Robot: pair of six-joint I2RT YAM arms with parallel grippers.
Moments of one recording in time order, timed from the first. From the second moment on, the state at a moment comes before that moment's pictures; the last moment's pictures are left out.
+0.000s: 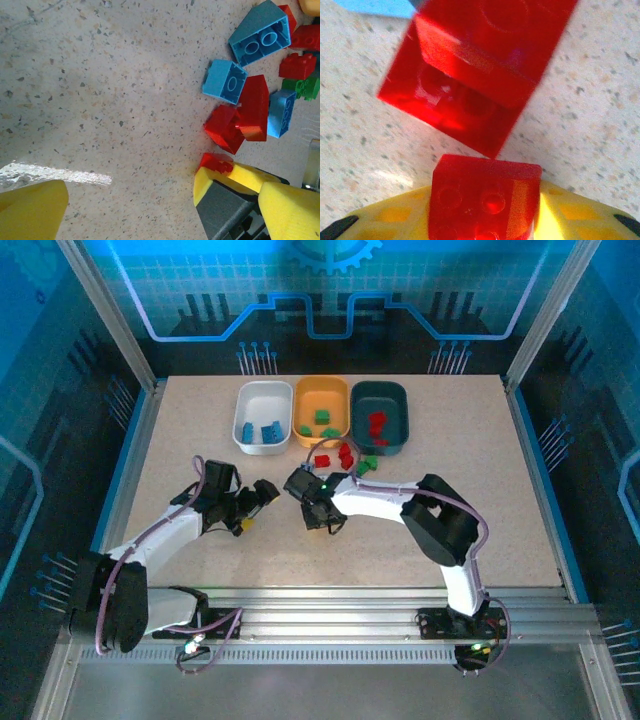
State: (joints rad) left arm -0.20 1.24 0.61 -0.36 0.39 -0.95; right arm 0.93 1.99 1.35 -0.69 0.21 0.69
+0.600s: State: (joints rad) left arm -0.31 1.35 0.61 -0.24 0.39 -1.01; right arm 0.77 1.68 1.27 -0.66 0.29 0.54
